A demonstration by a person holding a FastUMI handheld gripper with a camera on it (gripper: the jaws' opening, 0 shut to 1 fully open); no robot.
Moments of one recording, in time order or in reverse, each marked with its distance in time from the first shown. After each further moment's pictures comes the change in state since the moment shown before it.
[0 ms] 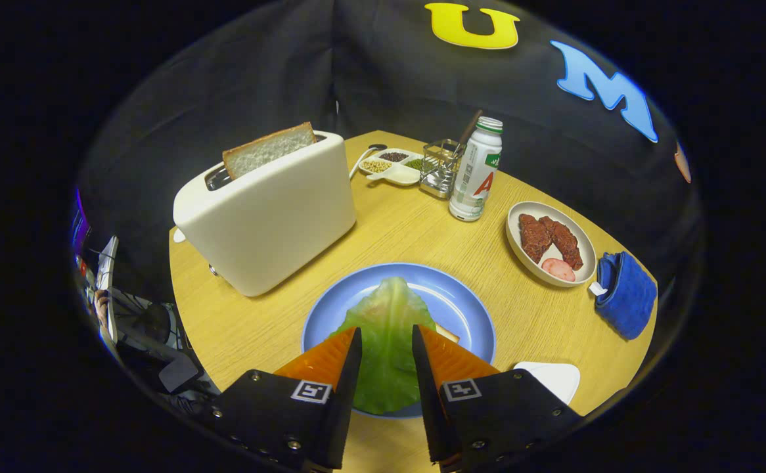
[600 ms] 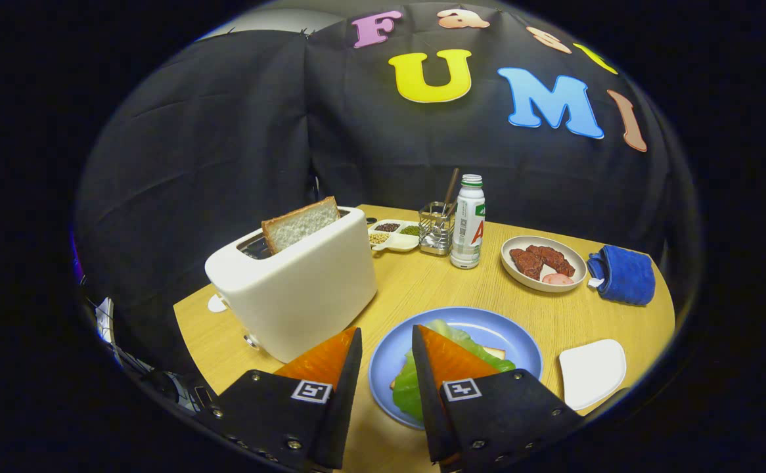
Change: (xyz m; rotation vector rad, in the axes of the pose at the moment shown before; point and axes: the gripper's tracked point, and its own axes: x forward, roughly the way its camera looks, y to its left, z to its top) arm -0.011 0.063 0.037 0.177 -0.363 -0.132
